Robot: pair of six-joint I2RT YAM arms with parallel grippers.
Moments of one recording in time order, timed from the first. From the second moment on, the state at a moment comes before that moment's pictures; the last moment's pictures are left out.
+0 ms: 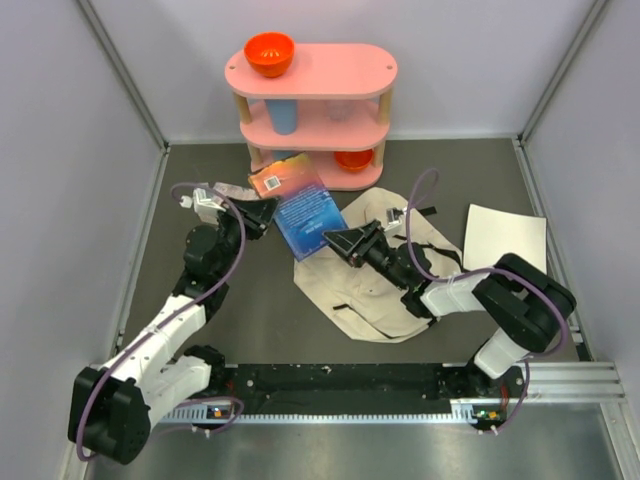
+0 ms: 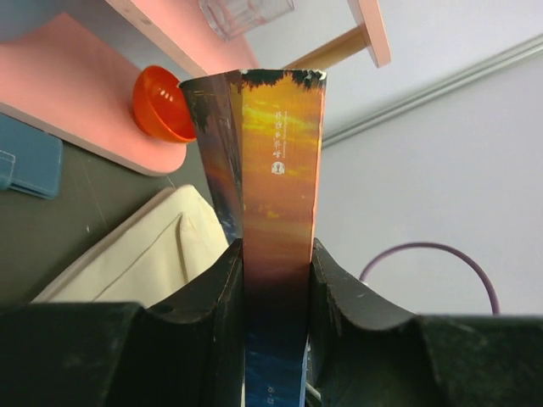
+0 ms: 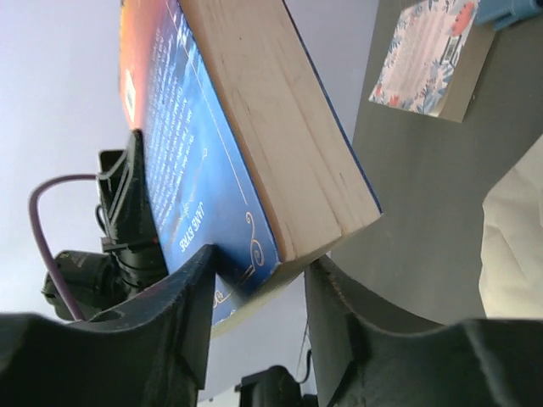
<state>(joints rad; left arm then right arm) -0.34 0.94 0.52 0.52 0.09 -1.08 0.80 1.60 0.49 1.21 -0.03 1.37</state>
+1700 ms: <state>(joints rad) -0.34 1.00 0.51 0.66 0.36 -1.03 0.55 1.33 0.58 0.86 -0.65 1.15</state>
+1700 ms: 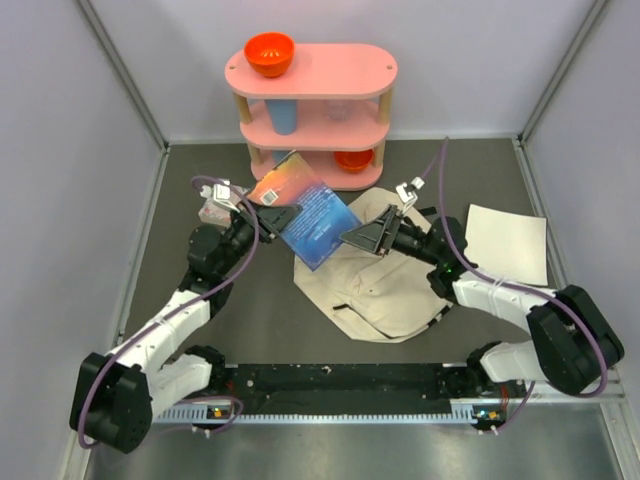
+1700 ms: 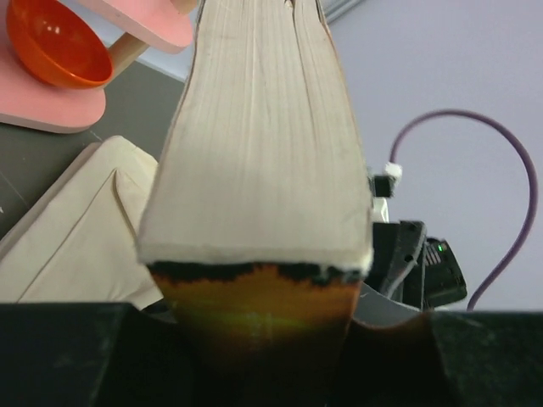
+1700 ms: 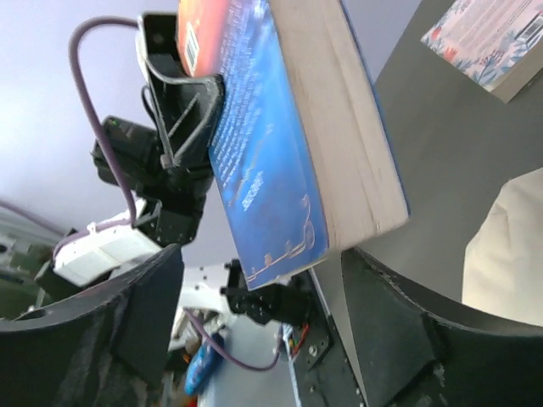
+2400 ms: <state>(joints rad) -0.34 1.08 0.51 0.82 0.26 -1.19 0.74 1.47 0.41 1.20 -0.15 1.29</state>
